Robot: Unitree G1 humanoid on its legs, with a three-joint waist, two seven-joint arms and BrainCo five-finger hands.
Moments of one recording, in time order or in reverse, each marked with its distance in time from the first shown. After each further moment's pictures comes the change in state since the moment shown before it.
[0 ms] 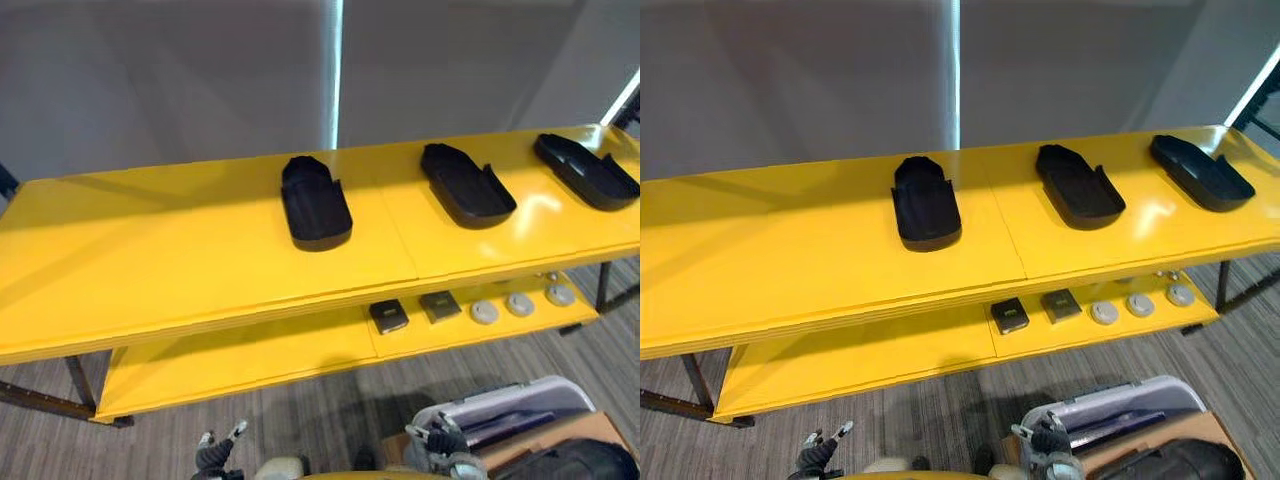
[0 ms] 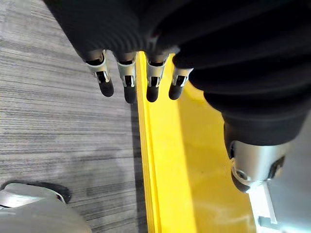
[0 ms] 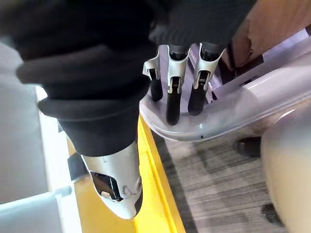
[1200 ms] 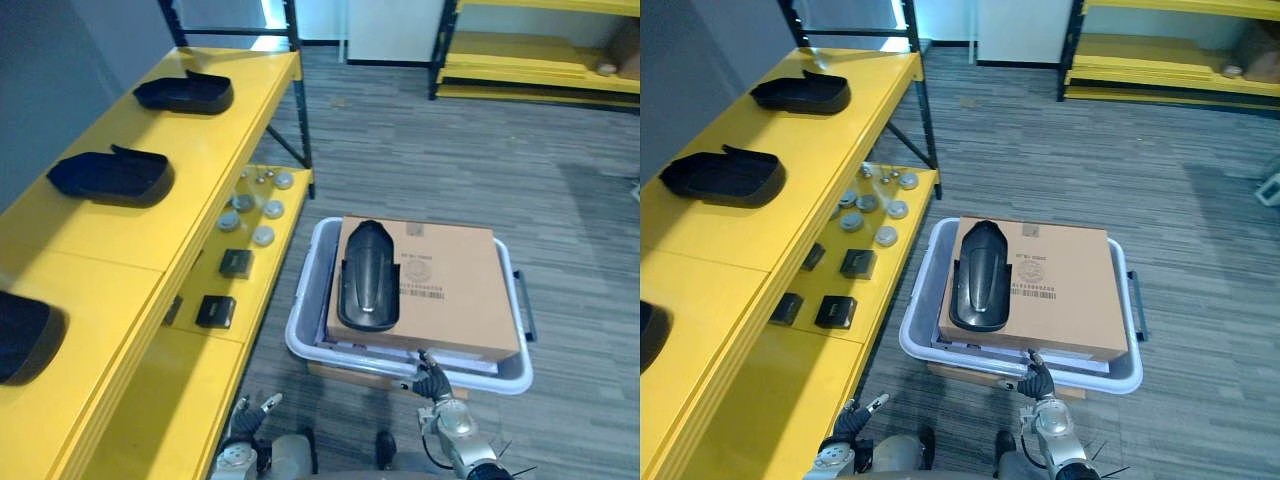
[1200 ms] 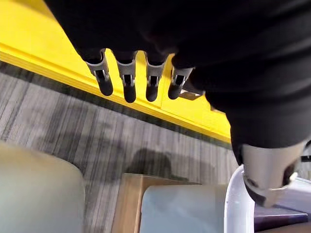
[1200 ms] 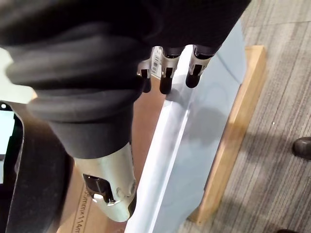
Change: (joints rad) left arm -0.122 0.030 -0.186 0.076 -0.029 0.009 -0.005; right arm -0.132 -0.044 0.112 0.008 -0.153 -0.041 -0.023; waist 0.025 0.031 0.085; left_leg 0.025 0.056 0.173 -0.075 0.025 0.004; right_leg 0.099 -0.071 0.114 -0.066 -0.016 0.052
